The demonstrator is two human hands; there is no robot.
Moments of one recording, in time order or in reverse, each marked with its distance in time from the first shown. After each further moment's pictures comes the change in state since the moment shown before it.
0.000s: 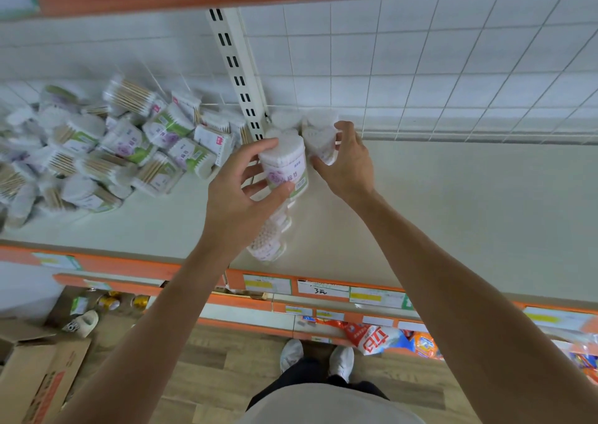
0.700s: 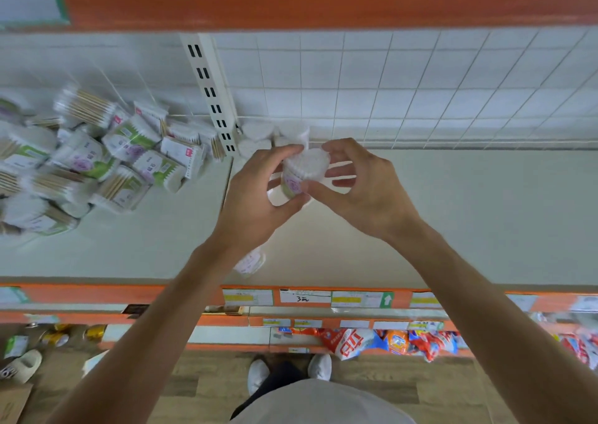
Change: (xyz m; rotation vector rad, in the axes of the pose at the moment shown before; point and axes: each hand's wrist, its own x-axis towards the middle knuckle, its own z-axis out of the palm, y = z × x) left_hand 0.022 -0.007 0.030 0.179 -0.200 0.313; right_hand -0.074 -0.048 -0.105 0.055 -0.099 -0.118
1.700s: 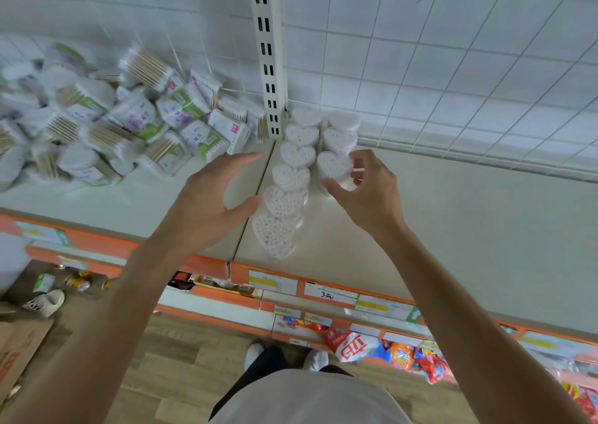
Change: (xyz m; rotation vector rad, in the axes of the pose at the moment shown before) left_hand -0.057 -0.036 -0.087 0.331 -0.041 -0.252; right_hand 0.031 0.039 0.079 -0.085 0.042 0.138
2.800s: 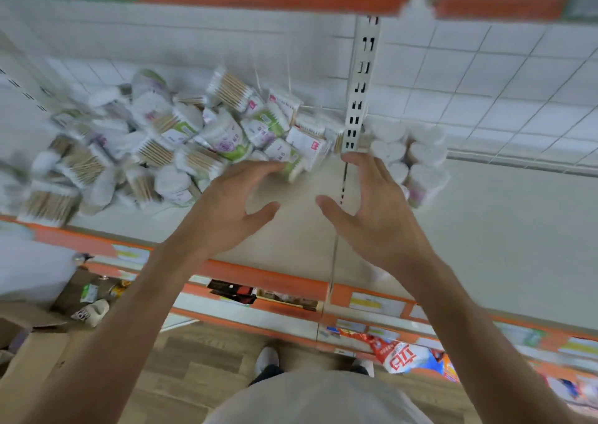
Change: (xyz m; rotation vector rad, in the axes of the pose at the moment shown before) left_hand 0.003 -0.102 -0.091 0.077 -0.069 0.129; right_hand -0.046 -0.151 0.061 -0.039 -0.159 -0.178
